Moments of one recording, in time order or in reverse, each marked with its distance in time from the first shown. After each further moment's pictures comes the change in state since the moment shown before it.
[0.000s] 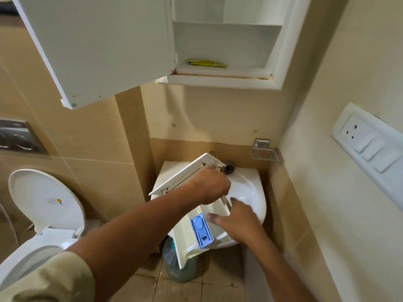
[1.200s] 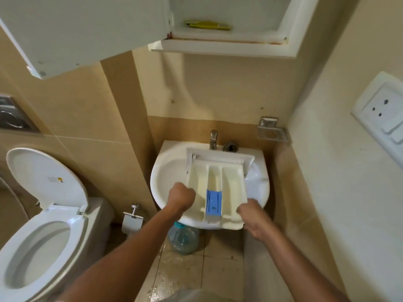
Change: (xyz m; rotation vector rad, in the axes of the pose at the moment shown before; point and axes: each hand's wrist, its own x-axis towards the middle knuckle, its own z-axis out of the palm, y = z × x) left_hand -0.036 0.033 0.107 -1.505 0.012 -1.182; right_hand 0.073 0.080 0.042 0.608 -0.037 0.283
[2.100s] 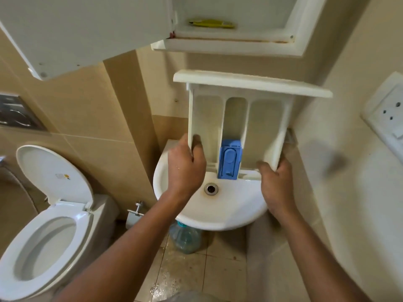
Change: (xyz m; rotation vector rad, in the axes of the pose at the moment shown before) left_hand -0.043 0.078 -0.035 -0.197 0.491 0.825; right_hand -0.043 -0.083 -0.038 0.237 0.350 -0.632
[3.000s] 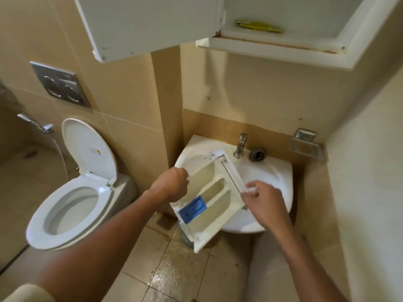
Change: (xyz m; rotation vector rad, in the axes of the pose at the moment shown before) left_hand -0.022 -0.100 -0.056 0.817 -0.686 -0.315; right_hand -0.010 0.040 0.019 -0.663 -0.554 -0.070
